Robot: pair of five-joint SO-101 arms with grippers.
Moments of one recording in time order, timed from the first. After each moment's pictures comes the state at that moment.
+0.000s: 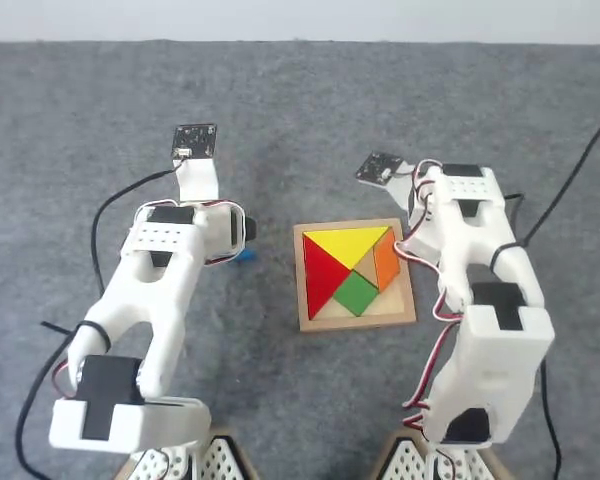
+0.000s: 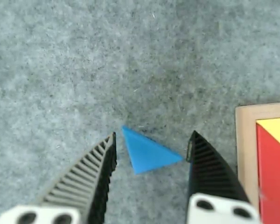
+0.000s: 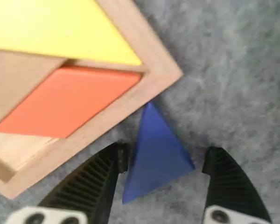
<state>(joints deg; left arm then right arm) -2.6 -4.2 39.8 45.8 10.1 -3.1 24.4 7.1 65.1 55.3</state>
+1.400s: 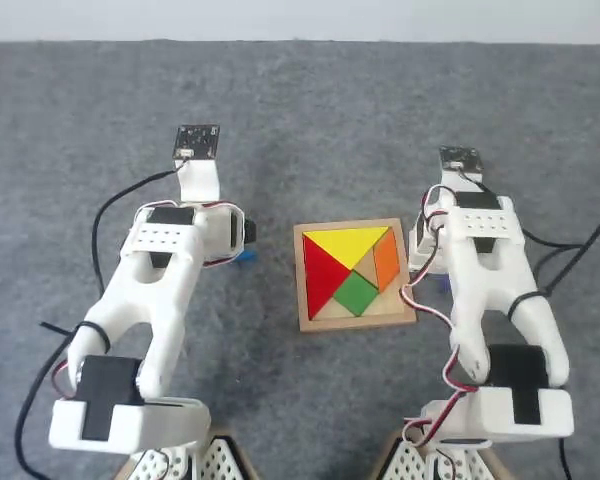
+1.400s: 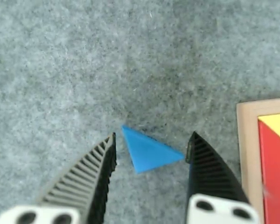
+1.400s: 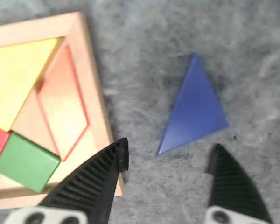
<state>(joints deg) -2.6 -4.2 40.1 45.8 8.0 -1.6 -0.7 29.1 64.7 -5.1</state>
